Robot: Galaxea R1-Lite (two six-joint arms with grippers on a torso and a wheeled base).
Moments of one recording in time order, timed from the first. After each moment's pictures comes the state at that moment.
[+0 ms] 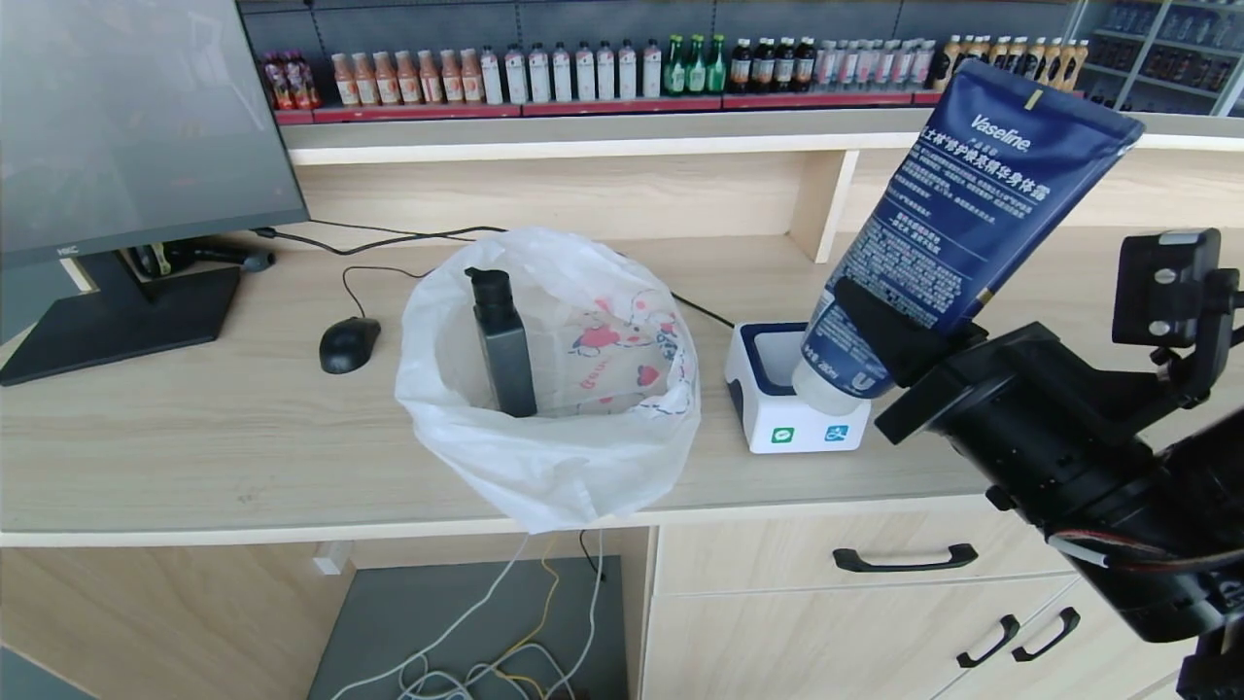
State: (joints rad) left arm 0.00 0.00 0.00 0.00 0.00 0.00; right arm 0.65 1.61 -0.46 -1.57 -0.11 0.00
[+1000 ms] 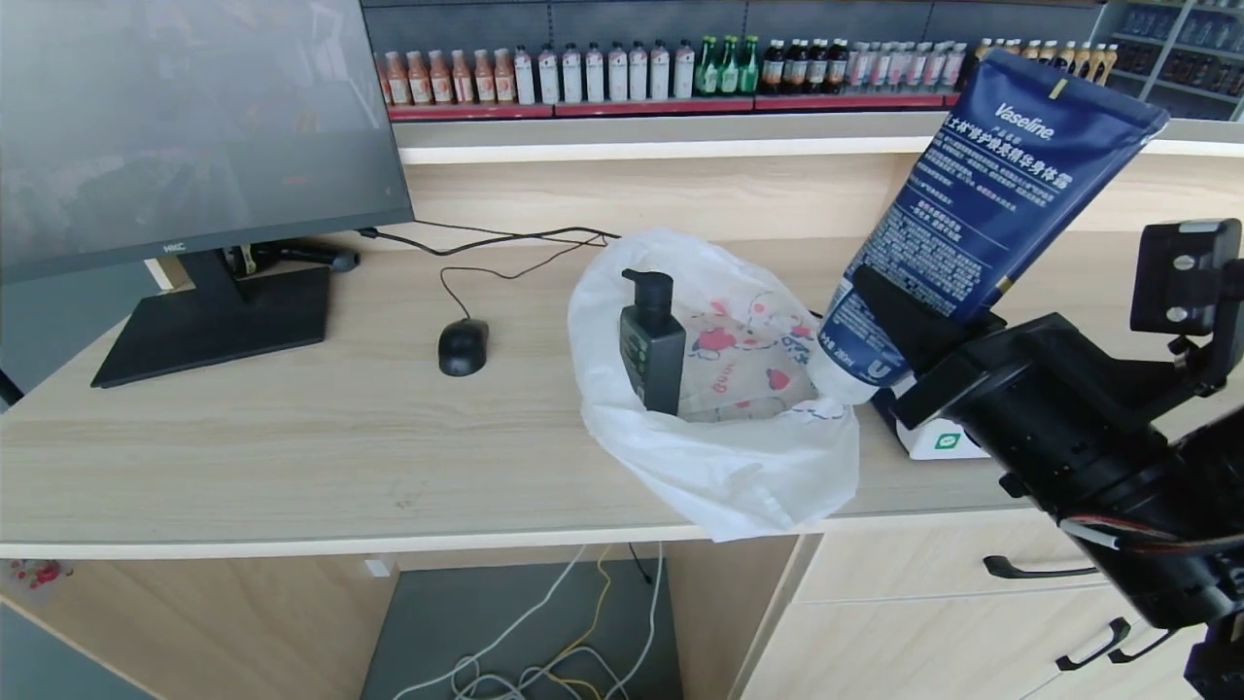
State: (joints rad) left arm 0.00 0.00 0.00 0.00 0.00 0.00; right arm 0.61 1.61 -0.46 -1.57 -0.11 0.00
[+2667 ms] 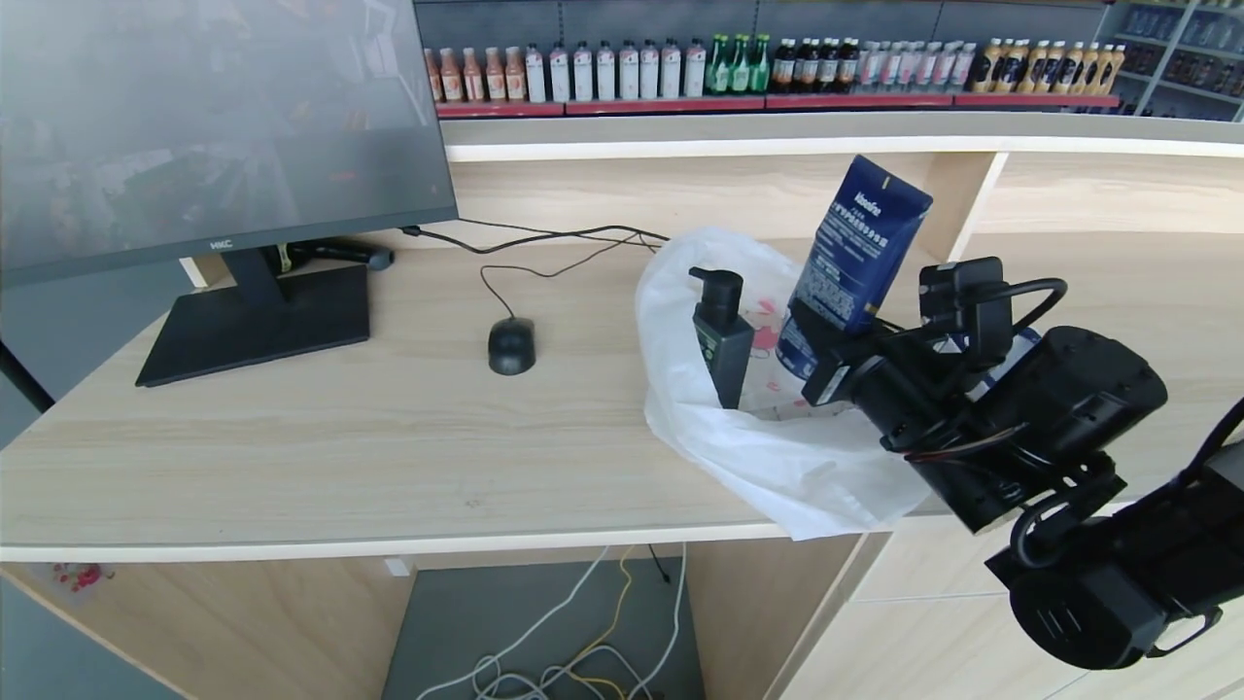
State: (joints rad) left arm 0.00 0.00 0.00 0.00 0.00 0.00; right arm 0.48 1.92 -0.66 -1.57 -0.11 -0.05
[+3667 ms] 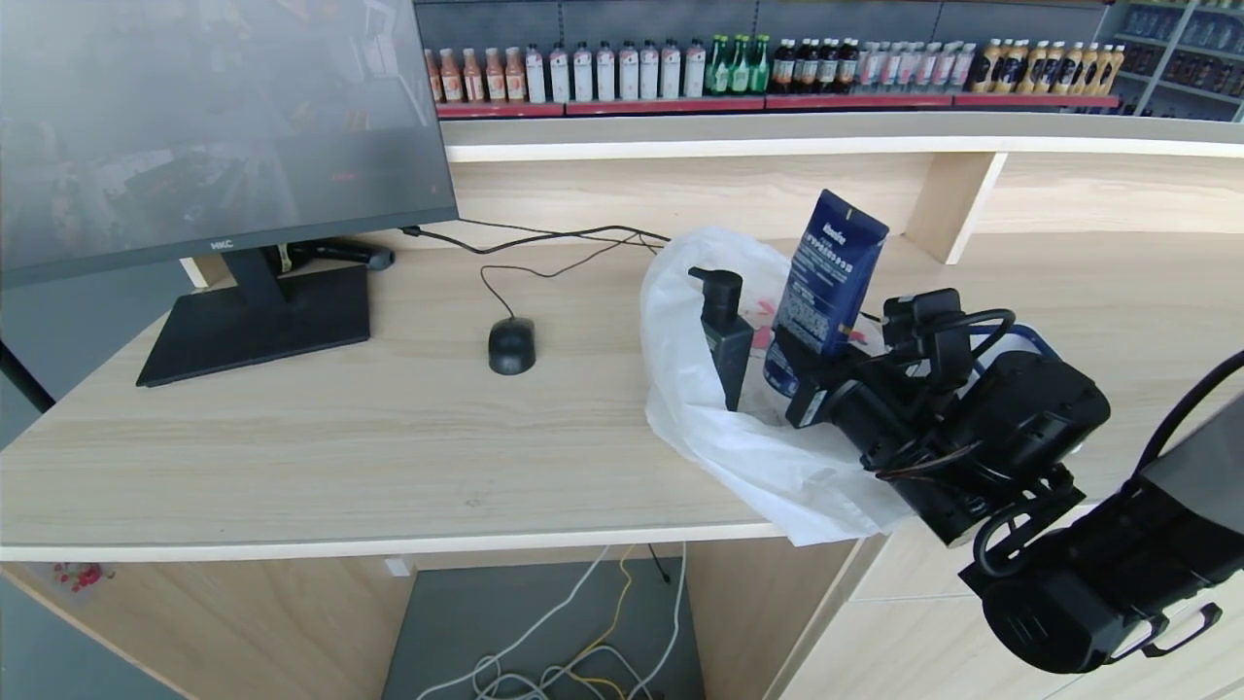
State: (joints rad) left arm 0.00 0.00 0.00 0.00 0.00 0.00; right arm 0.47 1.99 -0.65 -1.57 -0.11 -0.05
